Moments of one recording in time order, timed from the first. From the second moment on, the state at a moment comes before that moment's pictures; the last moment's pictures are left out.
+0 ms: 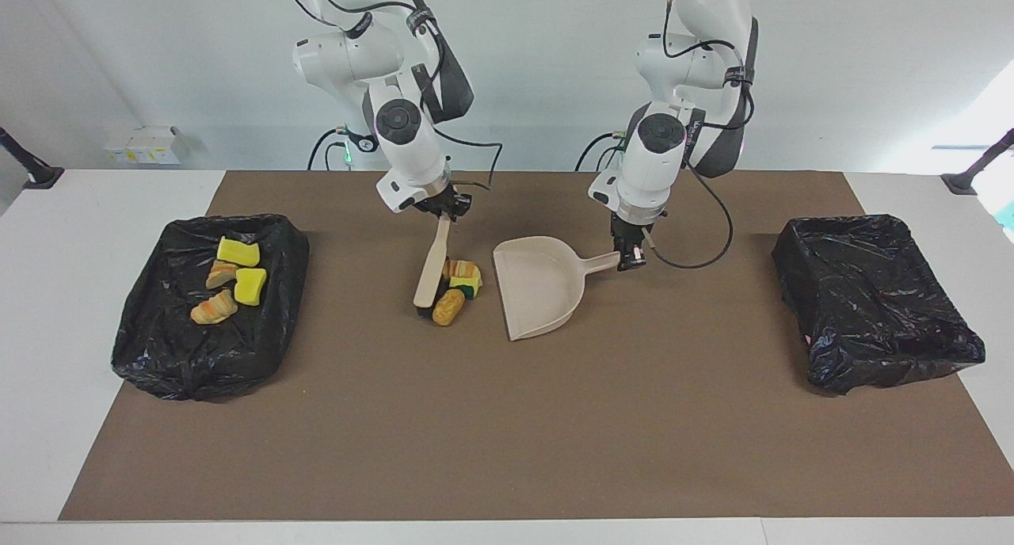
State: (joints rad) left arm -0.34 0.03 -0.15 -2.24 0.02 2.26 0.98; right arm 0.27 -0.01 0.19 -2.24 0.25 2.03 0.50
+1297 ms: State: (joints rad) left arm -0.33 0.03 -0.14 -2.26 0.02 2.25 0.86; right arm 0.44 0.06 0.16 -2.05 0.47 1.95 0.35
